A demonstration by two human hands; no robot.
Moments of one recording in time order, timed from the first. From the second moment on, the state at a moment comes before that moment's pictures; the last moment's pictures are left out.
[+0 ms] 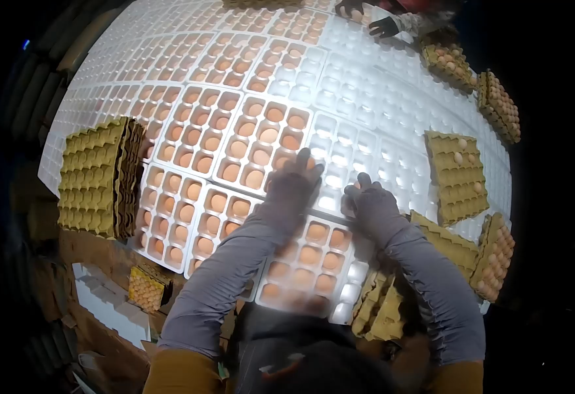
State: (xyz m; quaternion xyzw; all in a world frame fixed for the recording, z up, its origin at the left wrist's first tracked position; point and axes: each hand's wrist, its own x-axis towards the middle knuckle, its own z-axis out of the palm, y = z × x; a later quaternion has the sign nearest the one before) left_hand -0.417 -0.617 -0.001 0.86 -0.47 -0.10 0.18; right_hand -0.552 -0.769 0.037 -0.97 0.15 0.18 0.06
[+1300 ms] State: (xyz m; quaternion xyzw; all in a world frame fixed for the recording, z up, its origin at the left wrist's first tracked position) left_hand -0.762 -0.648 0.132 0.58 -0.60 -0.27 0.48; right_hand -0.976 -0.759 0.136 -0.52 0.47 -0.15 0.70
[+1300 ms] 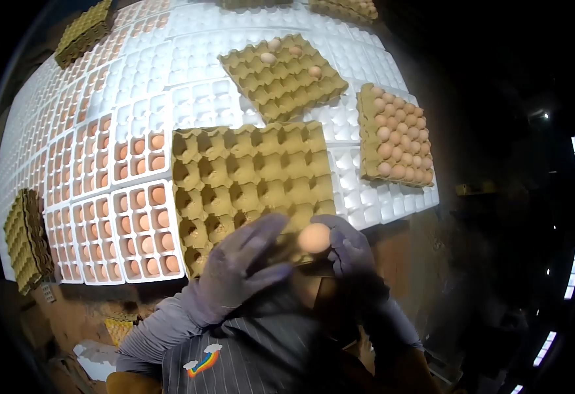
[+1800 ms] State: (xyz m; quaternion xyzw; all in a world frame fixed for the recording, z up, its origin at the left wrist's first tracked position) left_hand -0.446 -0.692 -0.006 0.85 -0.37 -0.05 0.38; right_hand -0.972 -0.799 0.043 -0.62 0.58 -0.23 0.48
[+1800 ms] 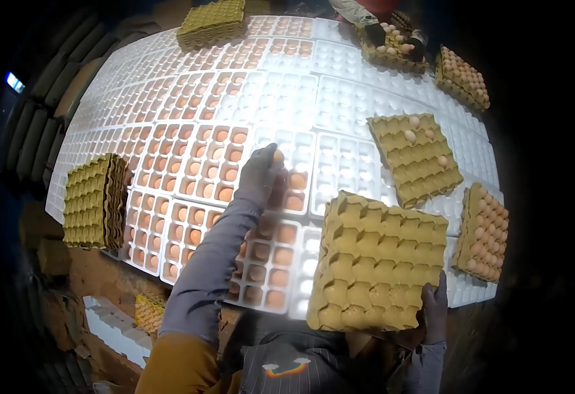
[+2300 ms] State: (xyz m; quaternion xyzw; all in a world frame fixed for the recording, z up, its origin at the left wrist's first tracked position) left_hand -0.578 -0.509 0.066 0.57 -0.24 -0.36 0.70; right_hand -0.892 -0.869 0.106 -0.86 0.45 -0.16 0.17
